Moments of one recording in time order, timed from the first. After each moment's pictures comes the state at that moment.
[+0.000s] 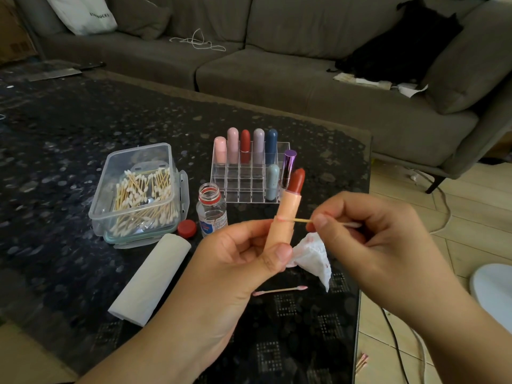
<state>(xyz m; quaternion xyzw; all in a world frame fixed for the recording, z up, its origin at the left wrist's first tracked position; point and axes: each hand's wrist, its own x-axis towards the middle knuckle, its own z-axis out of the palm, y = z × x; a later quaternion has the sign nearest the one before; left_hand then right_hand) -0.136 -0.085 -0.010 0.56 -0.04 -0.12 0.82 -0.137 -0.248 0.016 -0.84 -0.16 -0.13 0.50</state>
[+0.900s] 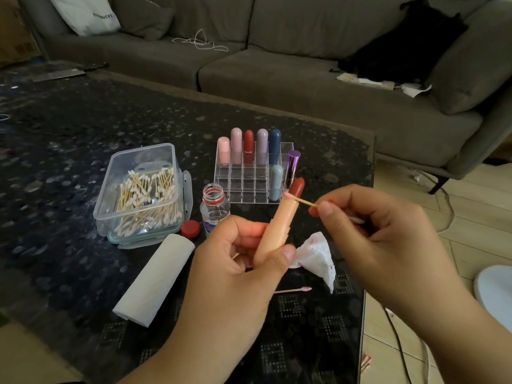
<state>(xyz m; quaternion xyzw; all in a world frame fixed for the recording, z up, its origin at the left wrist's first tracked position) -0.143 -0.092 -0.014 0.69 -0.02 0.05 0.72 -0.134 -0.246 0.012 -0.87 -0.16 -0.21 0.42</state>
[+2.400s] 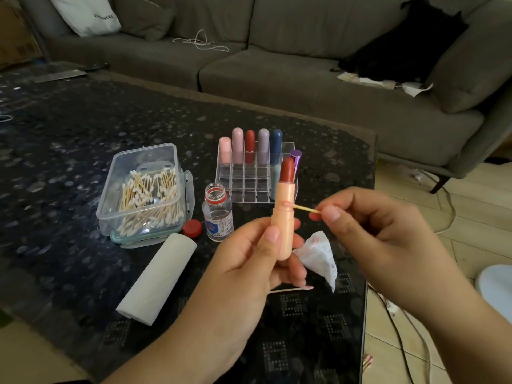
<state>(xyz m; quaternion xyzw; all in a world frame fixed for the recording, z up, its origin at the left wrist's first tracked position) -0.139 -0.092 -0.021 0.58 -0.07 -0.09 0.81 -0.132 -0.251 0.014 -0.84 -0.15 -0.11 0.52</state>
